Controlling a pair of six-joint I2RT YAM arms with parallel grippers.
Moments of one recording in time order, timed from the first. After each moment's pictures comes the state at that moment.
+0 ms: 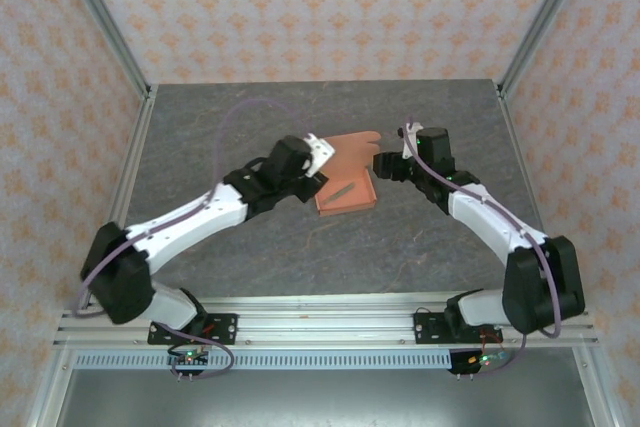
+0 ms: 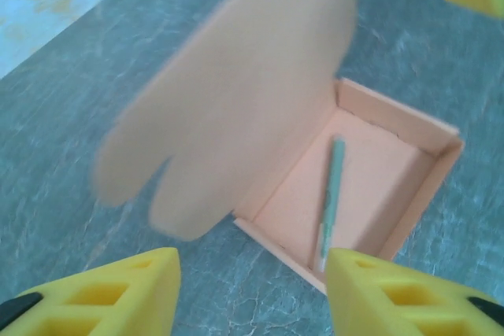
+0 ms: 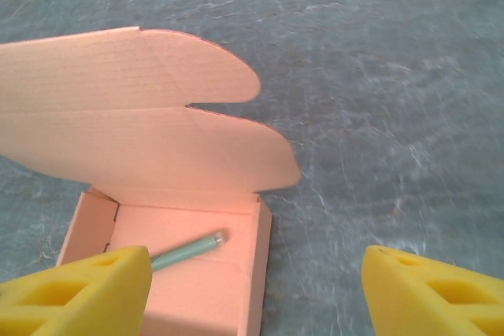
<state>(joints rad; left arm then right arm) -0.66 1.40 1.06 -0.33 -0.16 0.08 0.28 1.37 0.86 -0.13 -0.23 0.15</state>
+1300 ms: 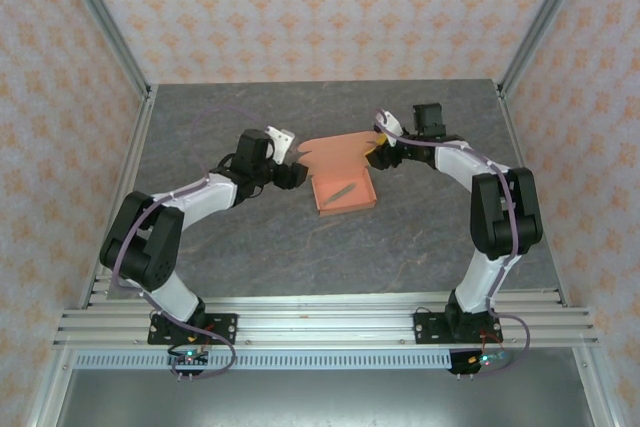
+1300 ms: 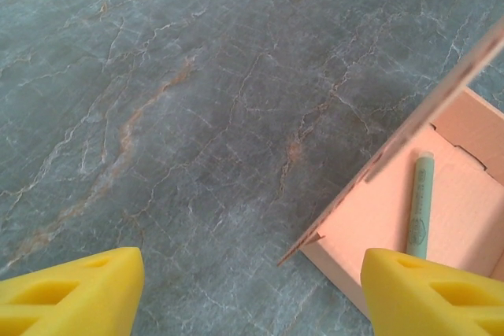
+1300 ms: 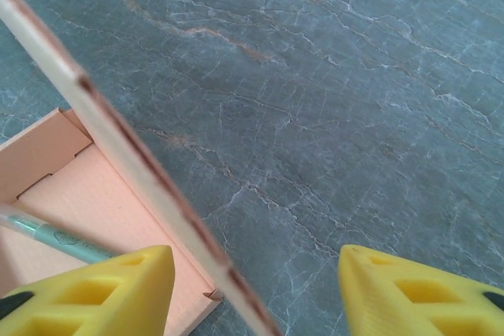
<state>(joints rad) -0.35 1.64 0.92 0.04 0.22 -0.02 0.17 1.81 1.20 -0.22 -0.66 -0.57</state>
